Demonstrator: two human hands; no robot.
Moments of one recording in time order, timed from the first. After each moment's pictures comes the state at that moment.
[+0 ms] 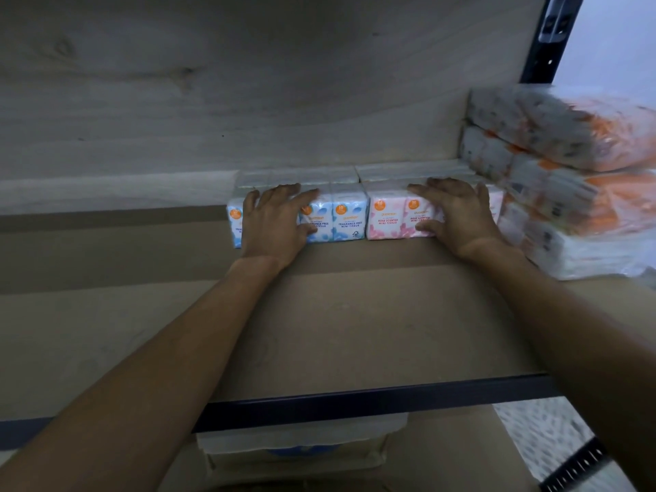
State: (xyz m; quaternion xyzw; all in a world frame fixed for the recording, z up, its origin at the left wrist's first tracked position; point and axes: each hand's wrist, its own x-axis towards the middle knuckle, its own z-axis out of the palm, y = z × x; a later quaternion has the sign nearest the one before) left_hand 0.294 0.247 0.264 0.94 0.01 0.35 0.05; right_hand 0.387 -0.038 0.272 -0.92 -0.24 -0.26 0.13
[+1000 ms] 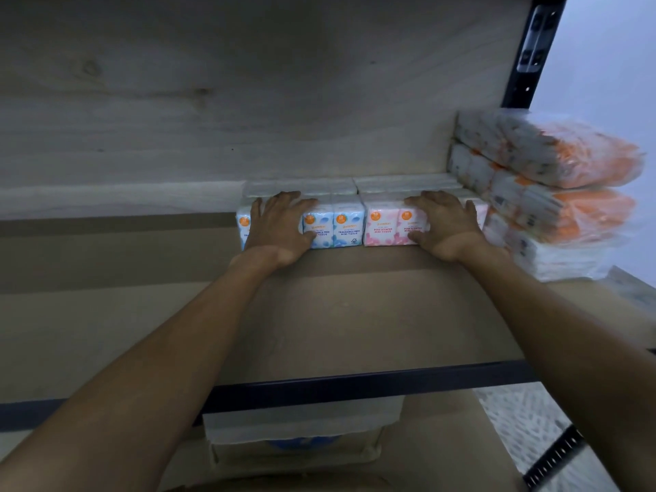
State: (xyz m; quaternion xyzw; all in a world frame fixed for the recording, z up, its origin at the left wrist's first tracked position) left_hand 0.271 0.244 0.288 0.97 0.02 0.23 0.10; right_hand 0.355 -0.029 0.295 -0.96 -0.19 -0.17 0.12
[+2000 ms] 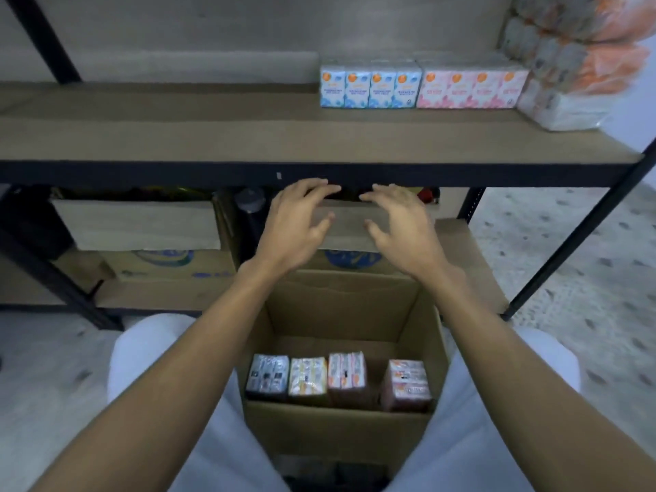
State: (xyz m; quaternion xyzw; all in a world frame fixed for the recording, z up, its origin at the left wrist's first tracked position) left_hand -0.057 0.226 0.192 0.94 -0.03 0.26 0.22; right_hand 0.008 0.040 0.189 -0.89 -0.33 -0.15 0.29
